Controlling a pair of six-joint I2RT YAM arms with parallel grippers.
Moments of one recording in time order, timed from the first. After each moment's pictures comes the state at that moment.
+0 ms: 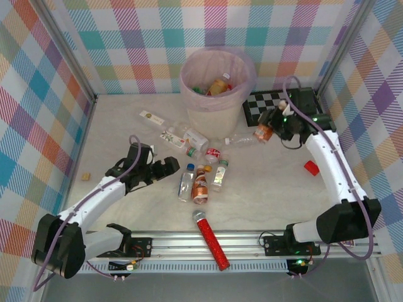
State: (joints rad) left arm -0.39 1.14 0.65 -0.37 0.30 -0.74; right arm 0.16 1.37 1.48 -0.90 -0.22 0.65
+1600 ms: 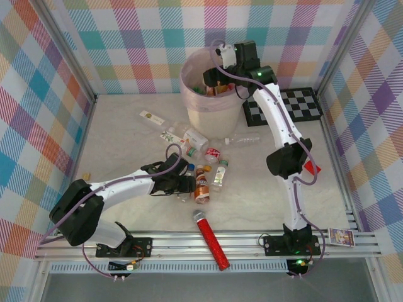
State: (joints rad) left arm -0.73 1.42 0.75 -0.45 0.06 -0.74; right arm 0.40 2.29 2.66 -0.89 -0.29 -0.01
